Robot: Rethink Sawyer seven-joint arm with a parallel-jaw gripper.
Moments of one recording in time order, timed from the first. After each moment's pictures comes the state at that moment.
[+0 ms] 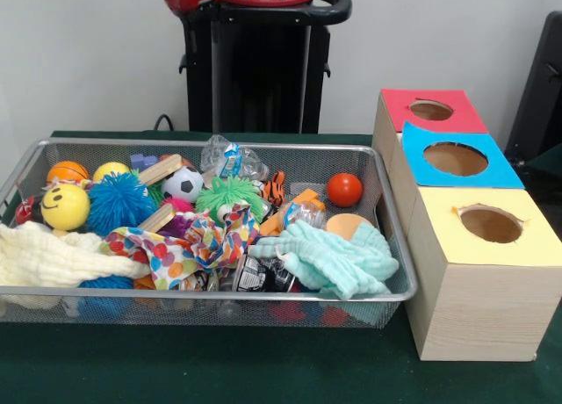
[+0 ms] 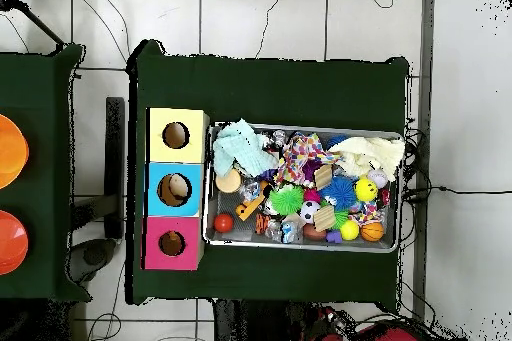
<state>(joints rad) -1.26 -1.07 0.91 2.57 -0.90 0.45 1.38</state>
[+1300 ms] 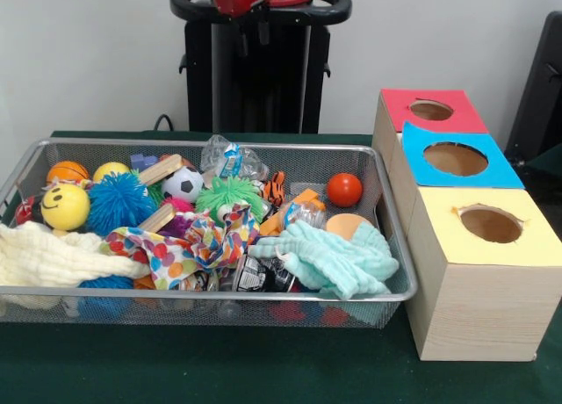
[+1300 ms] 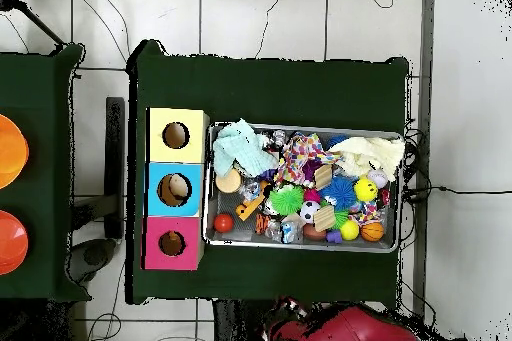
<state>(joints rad) -1.02 -1.06 0.85 2.56 -0.76 0.41 1.38</state>
